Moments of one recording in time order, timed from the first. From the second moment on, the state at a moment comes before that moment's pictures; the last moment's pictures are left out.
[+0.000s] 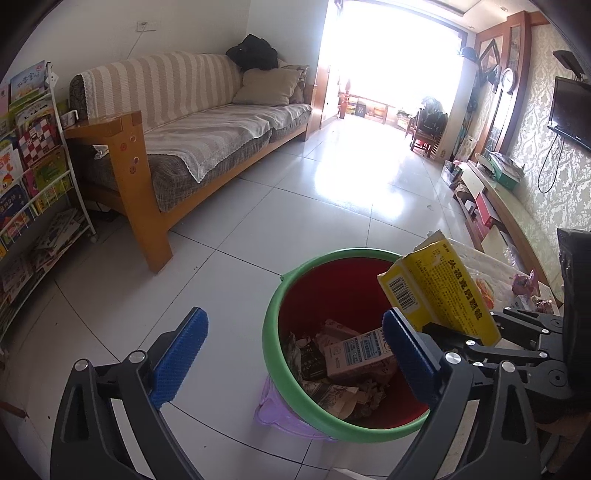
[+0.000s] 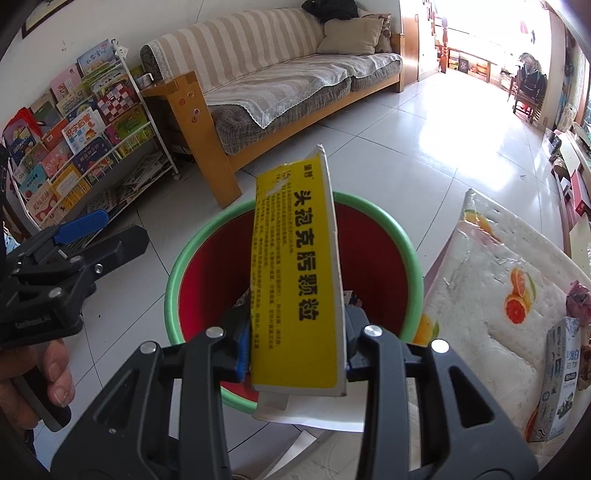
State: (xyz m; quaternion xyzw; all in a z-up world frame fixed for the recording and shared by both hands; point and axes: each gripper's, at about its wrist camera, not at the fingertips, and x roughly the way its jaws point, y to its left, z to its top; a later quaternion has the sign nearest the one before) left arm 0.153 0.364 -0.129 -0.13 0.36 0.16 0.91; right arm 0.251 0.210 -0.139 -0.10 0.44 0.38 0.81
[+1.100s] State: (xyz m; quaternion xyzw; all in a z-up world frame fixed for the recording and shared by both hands) left arm 0.139 0.367 -0.135 -0.14 0.36 0.16 0.91; right arm 0.258 0.222 -0.170 -0.14 0.45 0.36 0.80
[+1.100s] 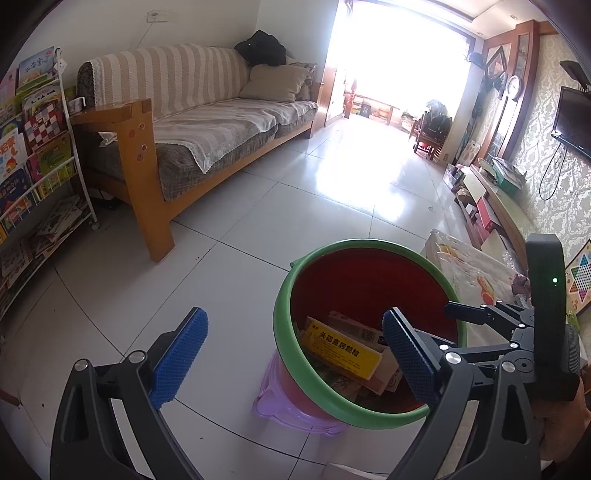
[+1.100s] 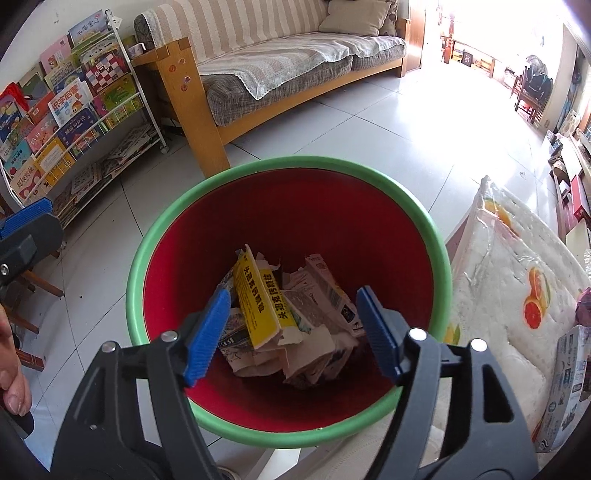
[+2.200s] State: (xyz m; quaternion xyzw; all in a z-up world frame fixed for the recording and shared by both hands) left arm 0.213 0.101 -0.124 -0.06 0.40 -0.02 0.91; right arm 0.221 -0.122 -0.090 -0.05 0.39 0.15 0.90
